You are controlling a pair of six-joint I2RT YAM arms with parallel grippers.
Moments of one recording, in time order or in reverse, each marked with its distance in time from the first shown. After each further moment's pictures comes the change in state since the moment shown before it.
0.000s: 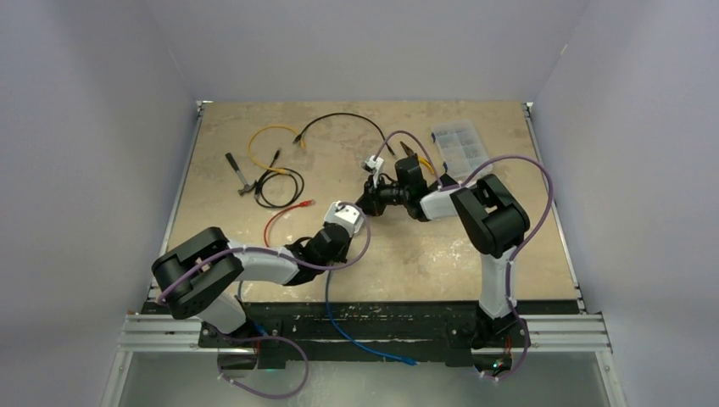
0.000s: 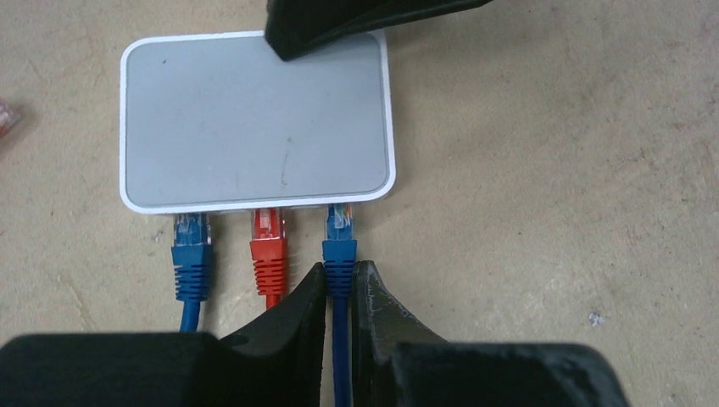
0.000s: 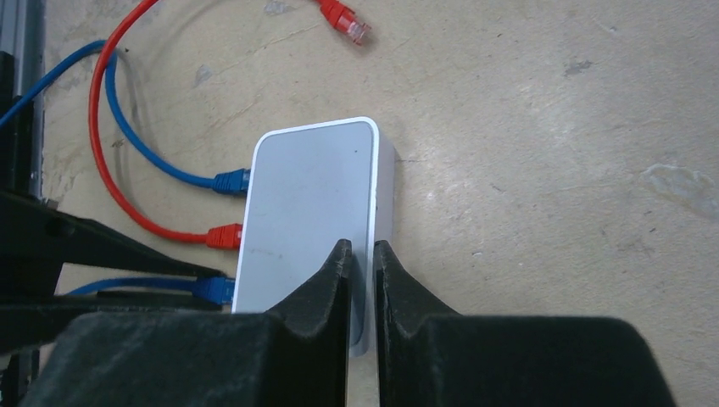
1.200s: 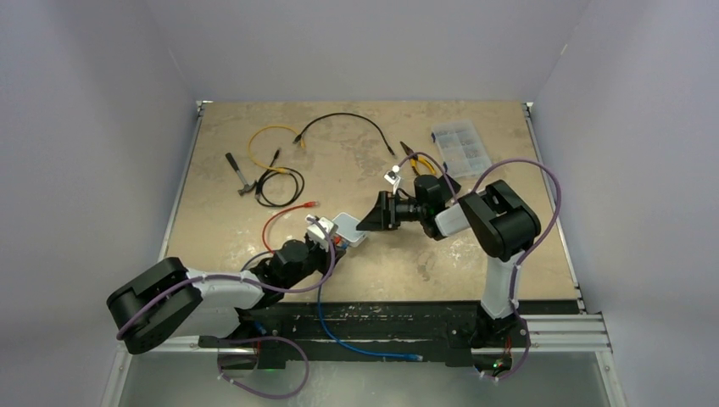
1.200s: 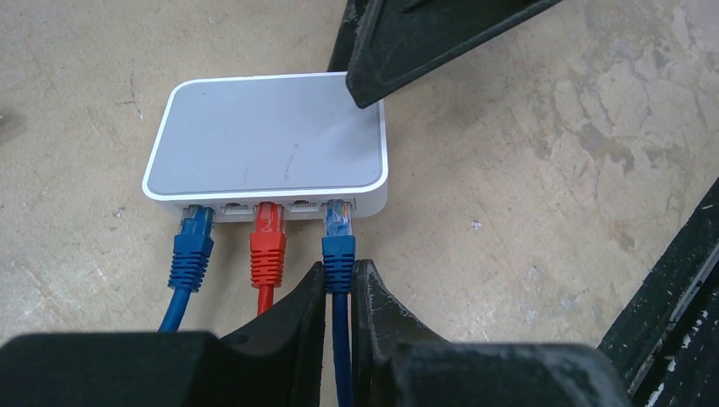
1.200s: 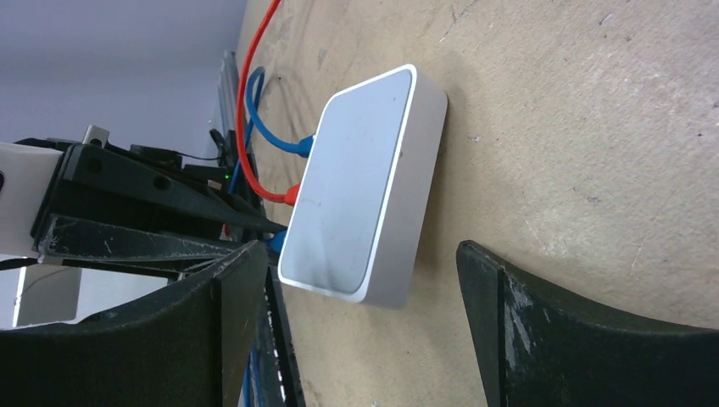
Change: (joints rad) left arm 0.057 -0.320 -0.354 0.334 0.297 -0.002; right arm -0.061 -0.082 -0.267 0.256 -0.105 0.659
